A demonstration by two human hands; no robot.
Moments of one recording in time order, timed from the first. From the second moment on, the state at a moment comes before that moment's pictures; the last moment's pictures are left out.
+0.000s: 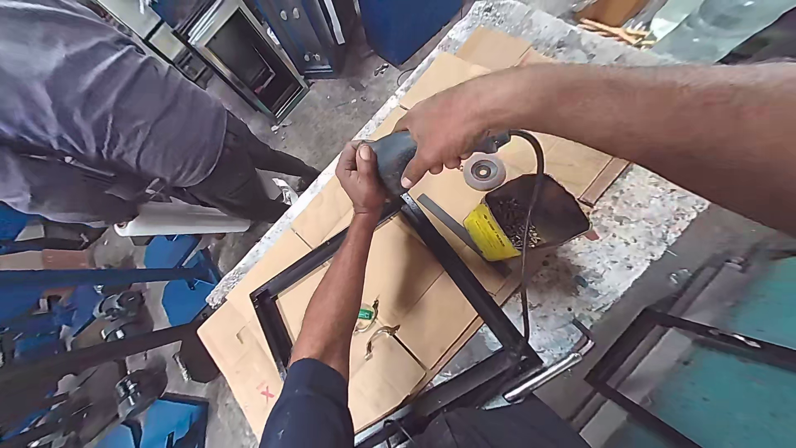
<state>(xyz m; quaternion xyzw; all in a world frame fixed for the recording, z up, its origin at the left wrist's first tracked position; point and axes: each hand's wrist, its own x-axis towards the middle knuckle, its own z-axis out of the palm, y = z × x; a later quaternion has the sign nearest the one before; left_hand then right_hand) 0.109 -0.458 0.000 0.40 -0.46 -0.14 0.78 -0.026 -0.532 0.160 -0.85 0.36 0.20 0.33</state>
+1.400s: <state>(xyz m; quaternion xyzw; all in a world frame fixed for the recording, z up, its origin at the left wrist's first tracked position) 0.108 -0.459 0.025 0.38 -0.49 -0.13 0.77 -0.032 -0.508 0.196 -0.87 0.40 0.17 0.23</state>
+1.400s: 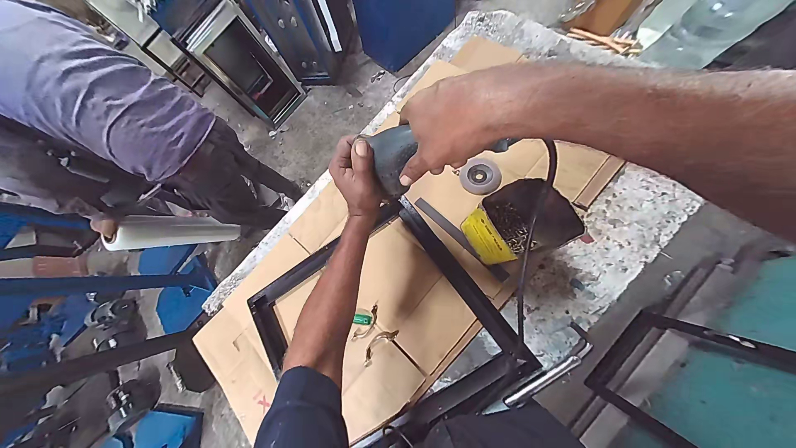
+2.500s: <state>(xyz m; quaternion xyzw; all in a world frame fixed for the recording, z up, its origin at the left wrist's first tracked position) 0.080 -0.473 0.014 0.36 -0.48 -0.19 0.78 -0.055 -0.517 0.193 -0.86 0.40 0.19 0.26</state>
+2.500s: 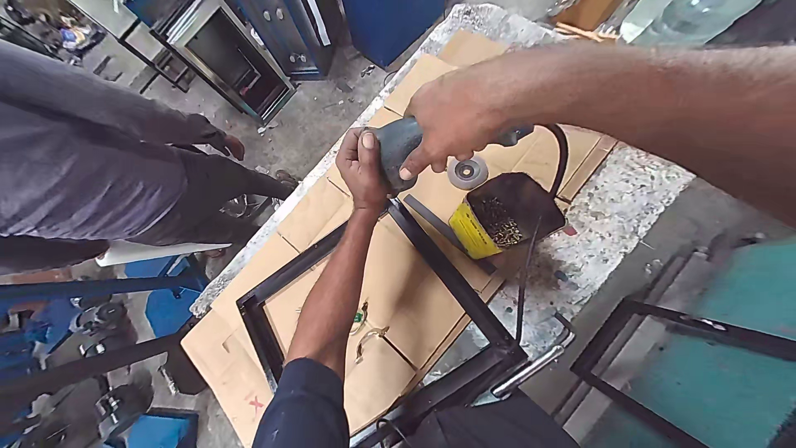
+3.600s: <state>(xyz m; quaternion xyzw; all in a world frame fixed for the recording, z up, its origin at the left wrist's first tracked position) 0.080 -0.478 0.006 0.38 -0.46 -0.18 0.78 -0.047 -0.528 0.183 -0.86 0.41 0.20 0.24</state>
